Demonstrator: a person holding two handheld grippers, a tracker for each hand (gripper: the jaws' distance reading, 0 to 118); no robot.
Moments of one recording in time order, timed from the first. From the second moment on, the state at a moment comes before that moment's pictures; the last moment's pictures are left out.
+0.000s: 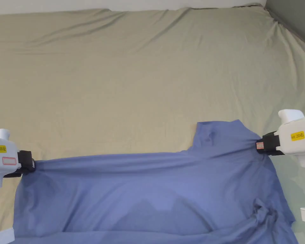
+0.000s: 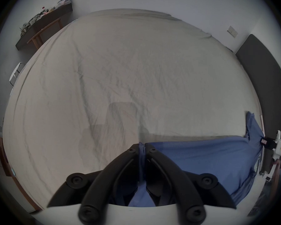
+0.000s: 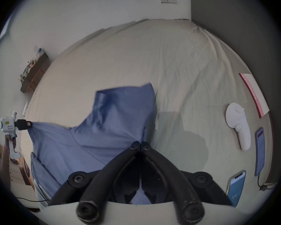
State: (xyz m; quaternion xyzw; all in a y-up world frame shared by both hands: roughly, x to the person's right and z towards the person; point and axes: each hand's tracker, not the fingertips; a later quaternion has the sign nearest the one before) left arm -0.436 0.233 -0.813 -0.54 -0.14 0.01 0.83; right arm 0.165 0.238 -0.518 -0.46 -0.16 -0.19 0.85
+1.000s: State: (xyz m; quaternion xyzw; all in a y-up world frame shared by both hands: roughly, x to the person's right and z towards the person) left arm -0.596 0.206 -0.541 -0.54 -0.15 0.07 0.82; right arm 0.051 0.208 -0.247 -0.46 -0.17 -0.26 0.83
